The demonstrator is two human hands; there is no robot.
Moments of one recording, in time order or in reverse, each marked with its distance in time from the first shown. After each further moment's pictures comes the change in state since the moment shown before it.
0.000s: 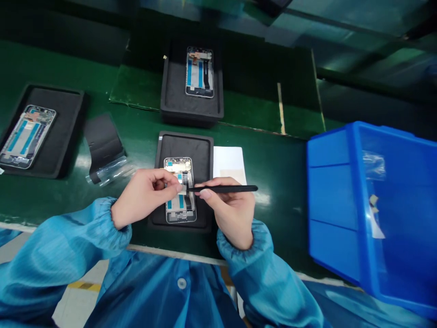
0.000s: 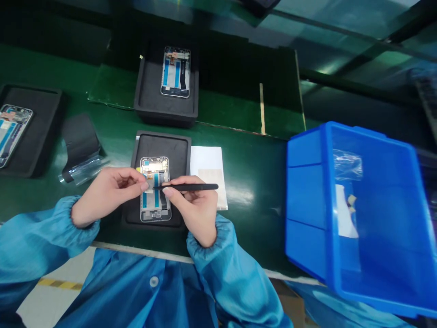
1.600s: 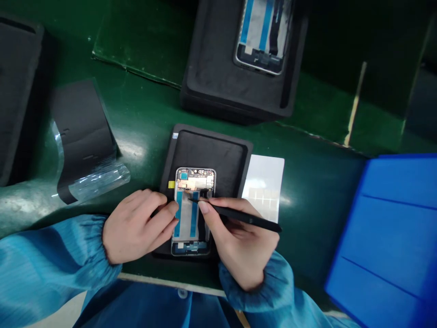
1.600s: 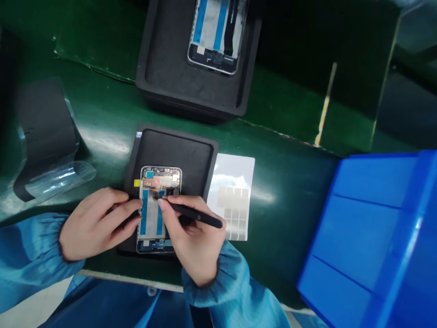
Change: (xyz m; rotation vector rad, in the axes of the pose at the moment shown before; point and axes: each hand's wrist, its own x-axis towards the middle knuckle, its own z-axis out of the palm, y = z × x) left_hand 0.001 -0.053 -0.006 0.927 0.146 0.724; right_hand 0.014 0.007 0.019 -0.616 0.068 -0.063
